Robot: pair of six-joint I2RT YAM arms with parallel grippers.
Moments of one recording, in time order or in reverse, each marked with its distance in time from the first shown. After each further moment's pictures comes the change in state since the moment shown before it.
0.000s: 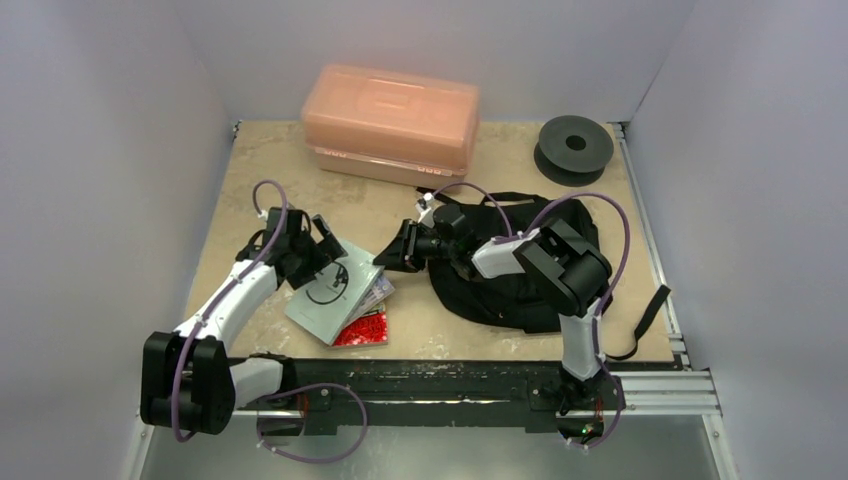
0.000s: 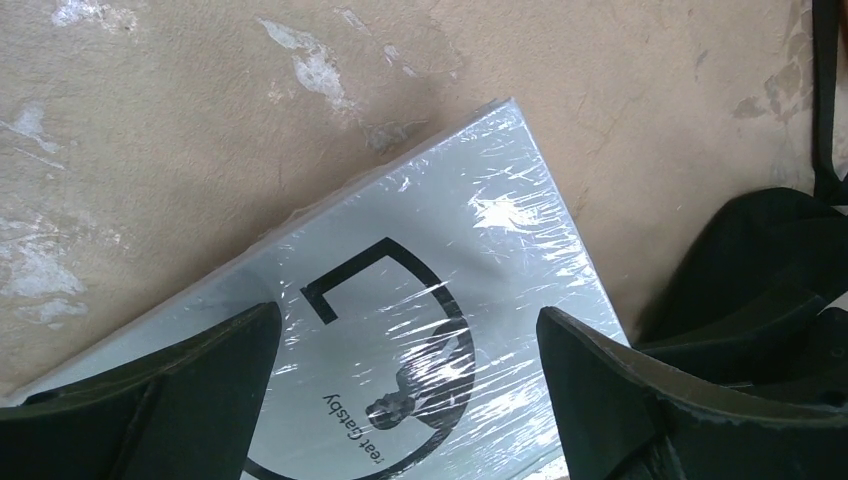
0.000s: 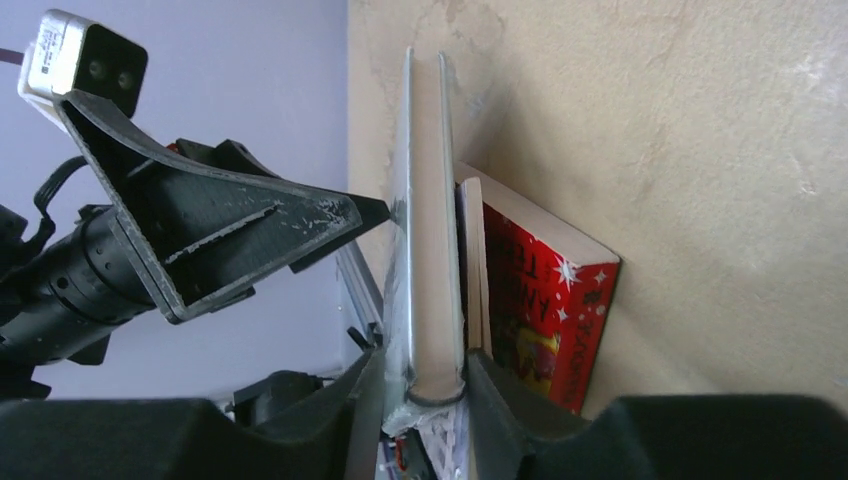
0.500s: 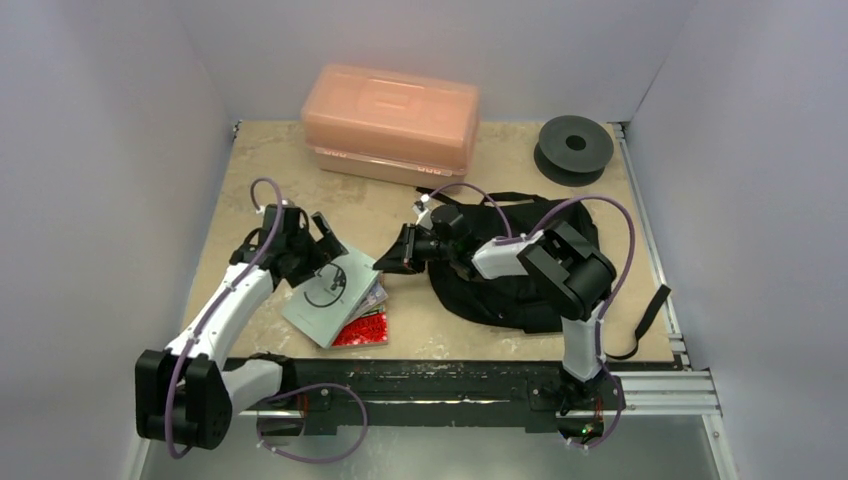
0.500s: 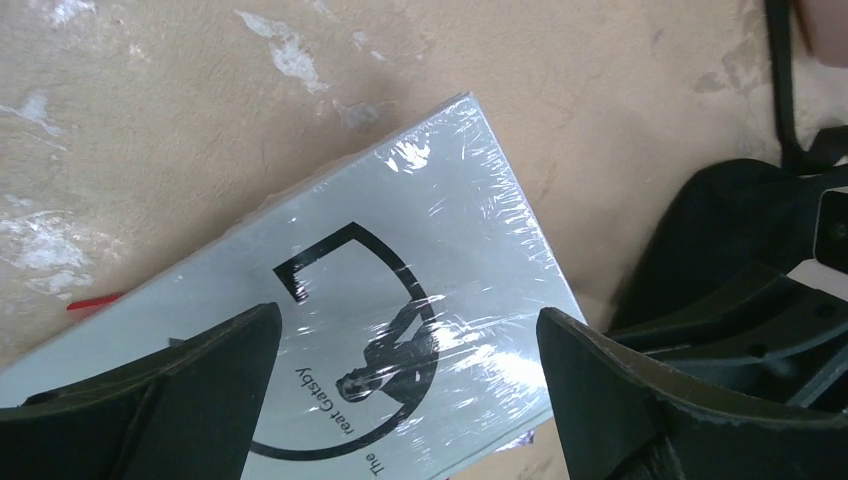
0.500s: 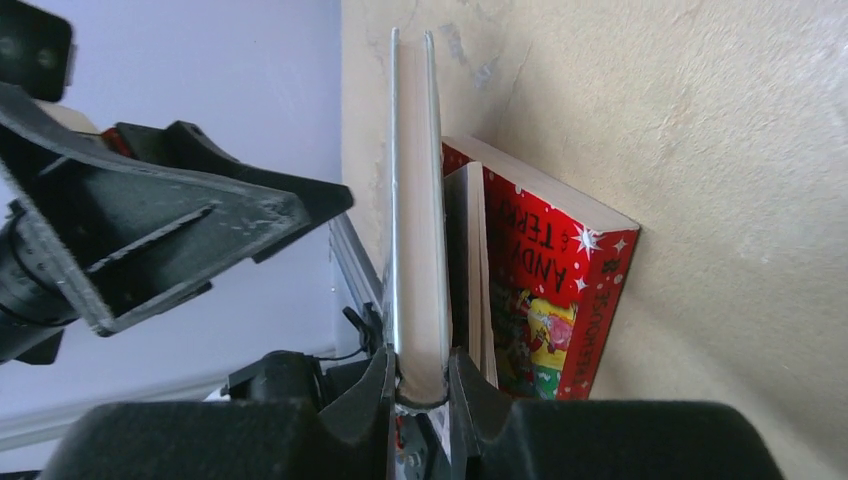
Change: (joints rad) left arm -0.014 -0.049 0.023 -0.059 0.003 0.017; right arm 0.016 0.004 0.002 -0.002 -0.011 0.014
